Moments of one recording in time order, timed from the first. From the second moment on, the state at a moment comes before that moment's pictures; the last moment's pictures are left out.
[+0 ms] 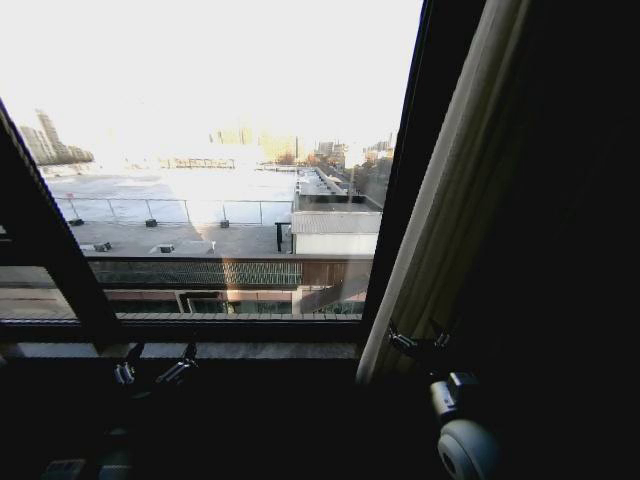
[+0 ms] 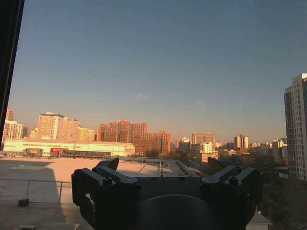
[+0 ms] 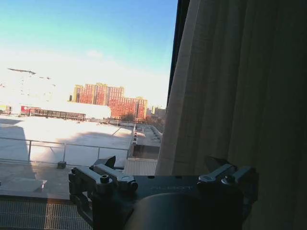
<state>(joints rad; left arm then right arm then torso) 1.82 -1.46 -0.88 -2.45 -0.35 -0.03 0.11 -1.48 1.22 0.54 2.26 0.24 -0.26 0.24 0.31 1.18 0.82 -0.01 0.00</state>
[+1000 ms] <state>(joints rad) 1.82 -1.46 -0.88 -2.44 -0.36 -0.03 0.11 -1.44 1.22 0.56 2.21 0.27 -0.26 0.26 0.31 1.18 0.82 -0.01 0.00</state>
